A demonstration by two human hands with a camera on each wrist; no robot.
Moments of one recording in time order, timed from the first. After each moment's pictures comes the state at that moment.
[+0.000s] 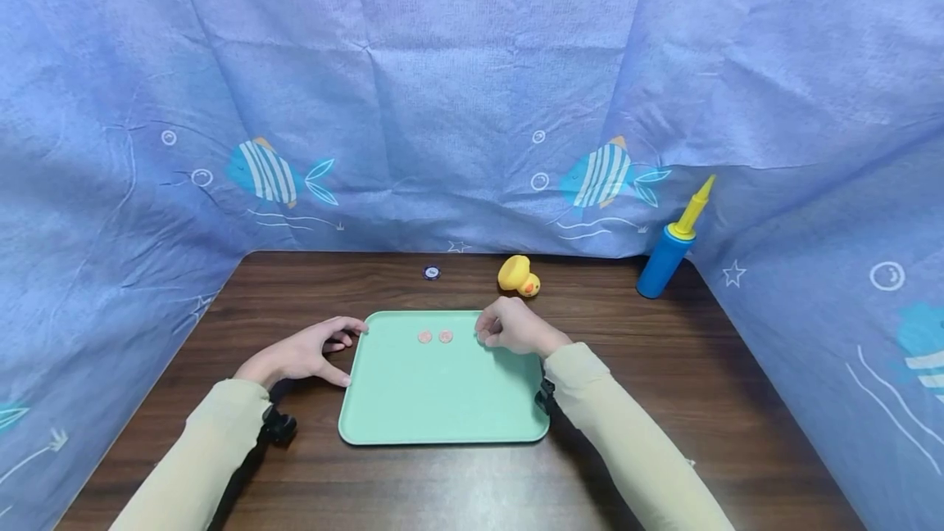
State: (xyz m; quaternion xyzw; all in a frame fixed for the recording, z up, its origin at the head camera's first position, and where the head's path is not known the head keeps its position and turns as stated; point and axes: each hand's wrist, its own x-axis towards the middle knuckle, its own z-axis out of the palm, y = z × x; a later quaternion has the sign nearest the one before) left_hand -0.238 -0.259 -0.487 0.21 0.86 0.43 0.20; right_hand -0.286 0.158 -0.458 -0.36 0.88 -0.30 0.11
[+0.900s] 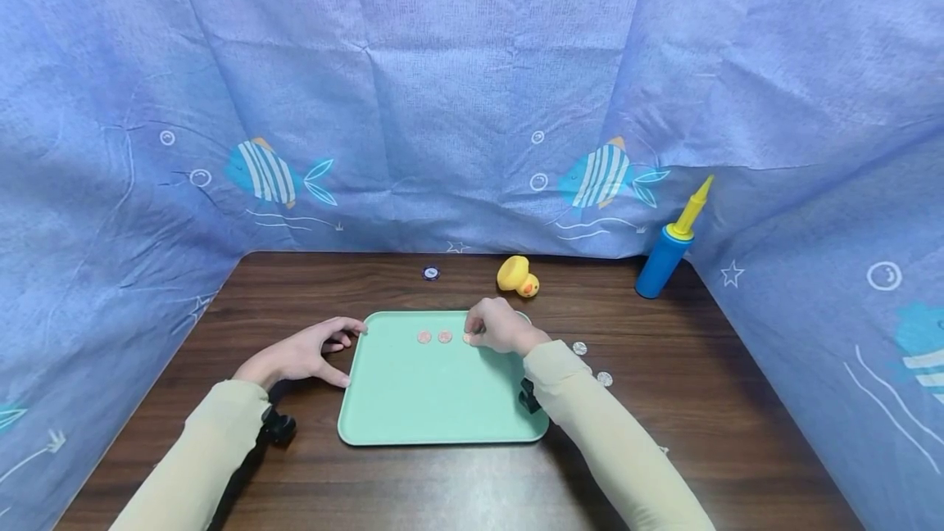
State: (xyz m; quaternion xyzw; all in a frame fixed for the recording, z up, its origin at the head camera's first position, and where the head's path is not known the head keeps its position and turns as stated) left_hand -0.237 -0.259 -0.487 0.21 0.86 0.43 0.20; right_hand -0.291 0.133 -0.467 -0.36 0.90 -0.25 0.07
